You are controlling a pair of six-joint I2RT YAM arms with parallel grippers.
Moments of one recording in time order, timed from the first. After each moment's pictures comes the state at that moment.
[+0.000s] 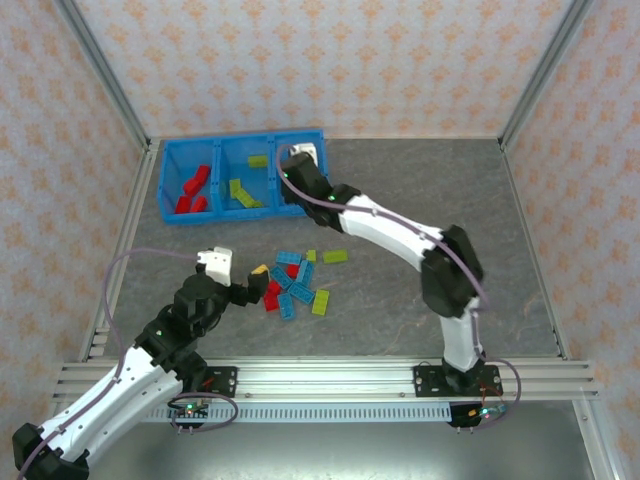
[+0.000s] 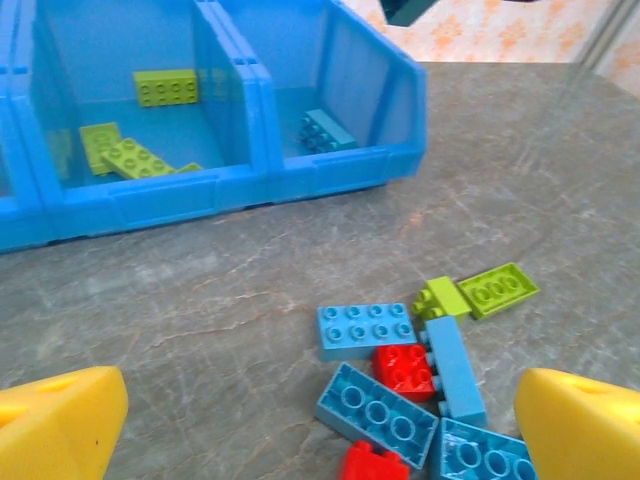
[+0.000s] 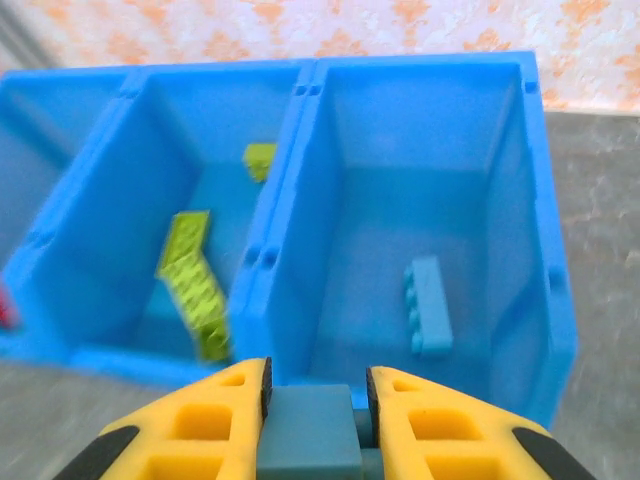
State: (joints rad) left arm -0.58 0.44 0.30 -0.24 -0.28 -0.26; right arm 0.81 2.04 1.78 -0.34 0.39 0.42
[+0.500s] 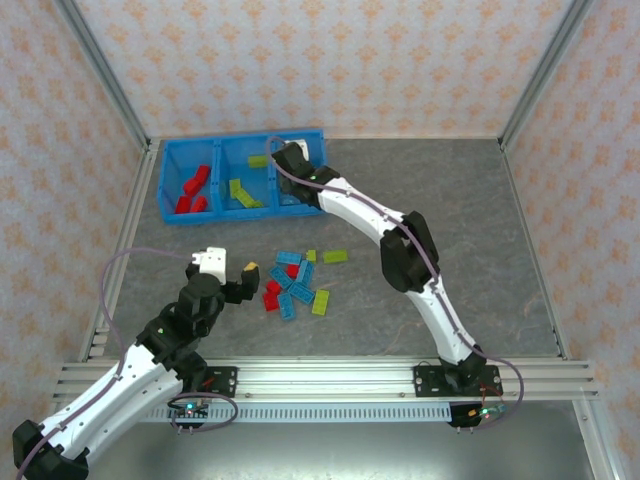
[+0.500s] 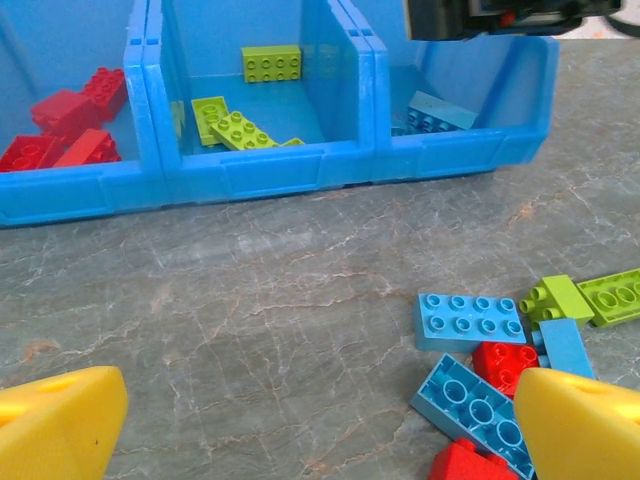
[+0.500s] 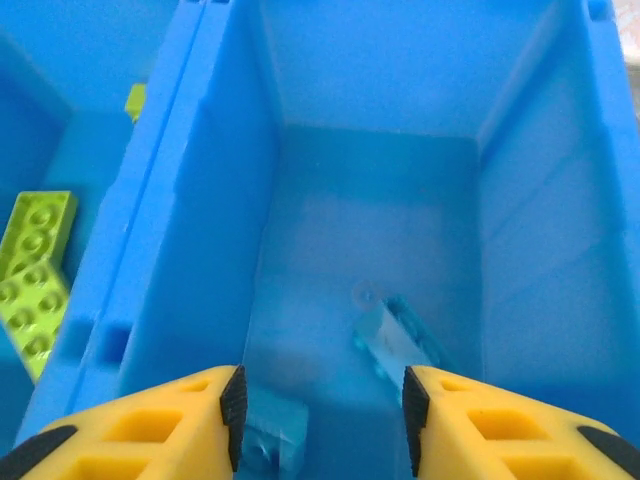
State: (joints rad) left arm -0.58 0.47 0.31 -0.31 -0.45 -0.28; right arm 0.74 2.32 2.12 -0.57 0.34 0.39
